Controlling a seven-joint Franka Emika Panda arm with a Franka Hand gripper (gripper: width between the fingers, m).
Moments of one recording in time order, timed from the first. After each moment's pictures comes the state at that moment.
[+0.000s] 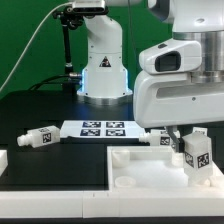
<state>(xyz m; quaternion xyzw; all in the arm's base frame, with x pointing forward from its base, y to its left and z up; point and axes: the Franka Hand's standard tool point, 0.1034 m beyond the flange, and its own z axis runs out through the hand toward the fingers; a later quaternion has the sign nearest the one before) 0.651 0.112 0.086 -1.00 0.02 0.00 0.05</state>
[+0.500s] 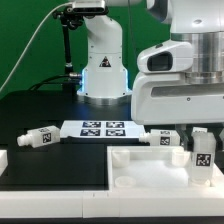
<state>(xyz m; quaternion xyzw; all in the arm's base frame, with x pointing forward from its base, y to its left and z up) 0.651 0.108 0.085 -0.99 0.12 0.00 0.05</state>
